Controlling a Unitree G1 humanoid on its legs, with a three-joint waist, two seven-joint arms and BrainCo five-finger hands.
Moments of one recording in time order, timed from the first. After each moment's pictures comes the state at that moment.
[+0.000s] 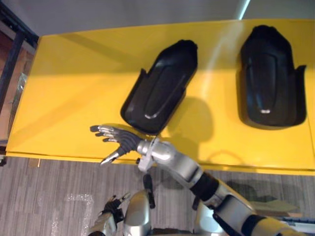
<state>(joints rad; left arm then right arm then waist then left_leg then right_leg) -0.08 0.15 -0.09 1.07 -0.50 0.00 0.11 -0.64 -0.01 0.72 0.08 0.26 0.29 0.24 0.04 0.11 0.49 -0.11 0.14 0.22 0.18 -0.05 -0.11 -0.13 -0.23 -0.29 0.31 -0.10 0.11</state>
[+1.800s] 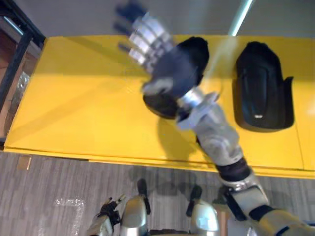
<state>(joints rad) -0.03 0.16 0.00 1.02 -0.47 0.03 0.11 -0.81 -0.17 0.16 -0.23 0.78 0.05 0.23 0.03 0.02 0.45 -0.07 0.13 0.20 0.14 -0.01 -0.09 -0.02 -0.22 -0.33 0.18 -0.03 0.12</state>
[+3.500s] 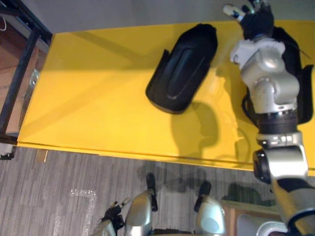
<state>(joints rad) 0.03 0.11 0.02 0.94 -0.47 0.07 0.06 -1.07 -0.46 0.01 0.29 0.55 0.37 -0.34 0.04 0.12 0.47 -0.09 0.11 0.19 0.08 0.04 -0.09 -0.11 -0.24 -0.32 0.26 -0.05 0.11</state>
